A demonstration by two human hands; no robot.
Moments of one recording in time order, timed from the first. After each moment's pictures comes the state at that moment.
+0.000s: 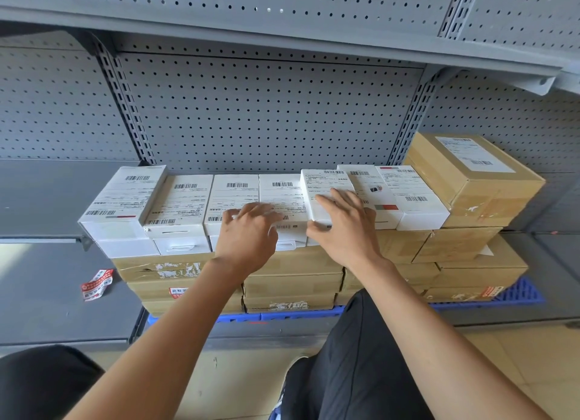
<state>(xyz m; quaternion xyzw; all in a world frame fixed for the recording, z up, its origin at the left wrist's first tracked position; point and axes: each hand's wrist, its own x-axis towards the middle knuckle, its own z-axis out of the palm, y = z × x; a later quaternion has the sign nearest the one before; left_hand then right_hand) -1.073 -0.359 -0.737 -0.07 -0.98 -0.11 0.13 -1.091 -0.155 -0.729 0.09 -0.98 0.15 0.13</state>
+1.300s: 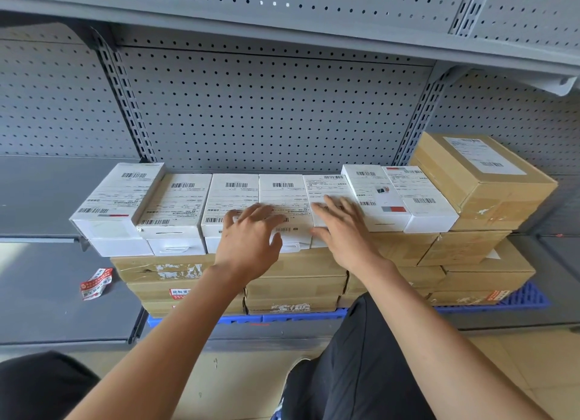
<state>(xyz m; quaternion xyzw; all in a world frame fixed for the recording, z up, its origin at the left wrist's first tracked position) -1.072 -0.364 -0.745 -0.09 -0.97 -0.13 0.16 -1.111 -0.155 -0.746 0.19 -0.97 0.09 0.11</state>
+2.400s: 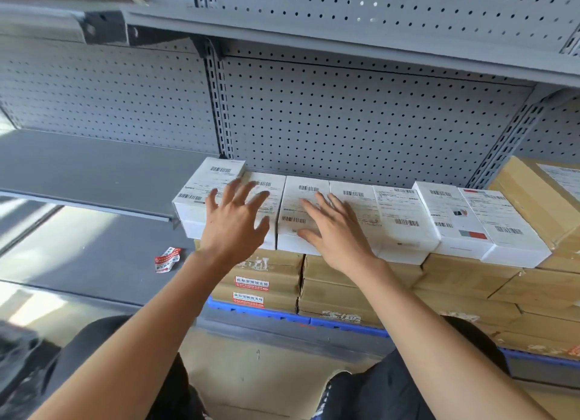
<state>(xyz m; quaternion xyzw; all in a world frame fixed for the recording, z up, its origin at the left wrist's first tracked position) -1.047 -0.501 -0.721 0.02 -0.98 -0.06 0.20 -1.101 -0.288 -0.727 0.28 -0.95 0.11 0.06</state>
